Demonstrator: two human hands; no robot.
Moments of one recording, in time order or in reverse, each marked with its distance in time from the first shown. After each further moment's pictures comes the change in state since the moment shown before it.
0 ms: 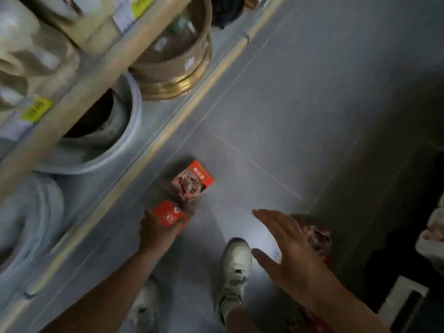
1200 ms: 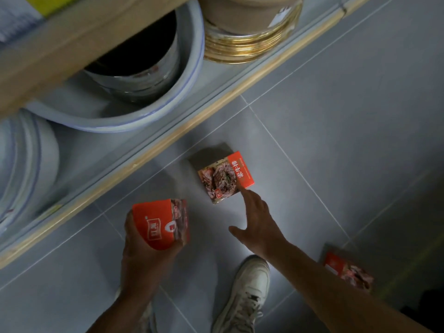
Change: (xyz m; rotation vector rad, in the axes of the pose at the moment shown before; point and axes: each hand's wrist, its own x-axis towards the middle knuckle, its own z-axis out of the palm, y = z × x) left_hand 0.046 -0.121 0.008 -0.345 0.111 -0.158; right_hand 0.207 0.001 0.187 -0.098 -0.285 0.062
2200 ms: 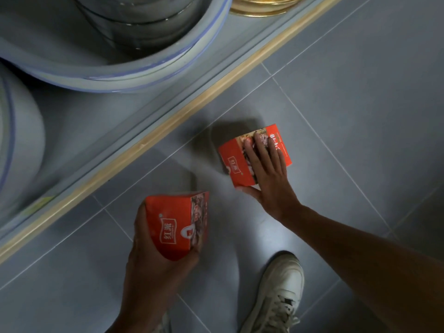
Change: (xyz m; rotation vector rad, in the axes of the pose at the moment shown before) left_hand 0.030 -0.050 -0.008 -0.051 -0.120 0.110; right_hand 0.116 0.041 0.072 -0.352 0.525 -0.476
